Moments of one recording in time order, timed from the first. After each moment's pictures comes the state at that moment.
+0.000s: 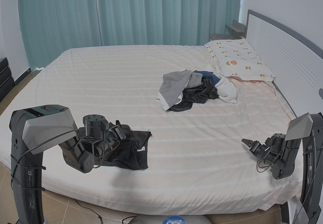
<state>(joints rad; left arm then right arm) -0.29 2.37 -0.86 -1.13 0.09 -0.61 -0.11 2.60 -0.62 -1.56 0.25 0.68</state>
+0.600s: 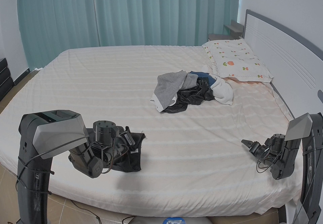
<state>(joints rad) -0.35 2.43 -0.89 -1.13 0.09 -0.66 -0.11 2.61 -0.62 -1.55 0.25 0.67</state>
